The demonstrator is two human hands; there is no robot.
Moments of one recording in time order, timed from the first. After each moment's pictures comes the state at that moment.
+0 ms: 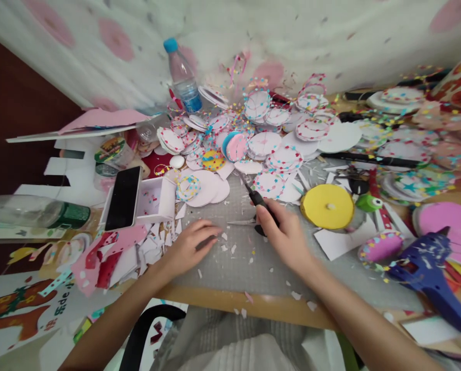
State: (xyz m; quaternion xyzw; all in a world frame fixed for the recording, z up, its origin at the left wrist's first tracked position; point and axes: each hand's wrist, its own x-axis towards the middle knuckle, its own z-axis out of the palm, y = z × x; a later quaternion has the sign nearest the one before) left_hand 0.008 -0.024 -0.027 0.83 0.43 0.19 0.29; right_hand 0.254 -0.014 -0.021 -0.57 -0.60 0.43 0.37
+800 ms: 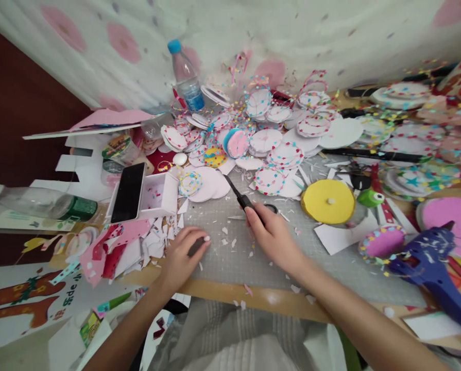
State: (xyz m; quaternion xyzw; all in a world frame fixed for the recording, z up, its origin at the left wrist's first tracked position) left_hand 0.005 -0.069 -0.037 0.76 0.57 0.24 0.22; right_hand 0.240 -0.023 -0.023 -0.54 -0.62 0.46 0.33
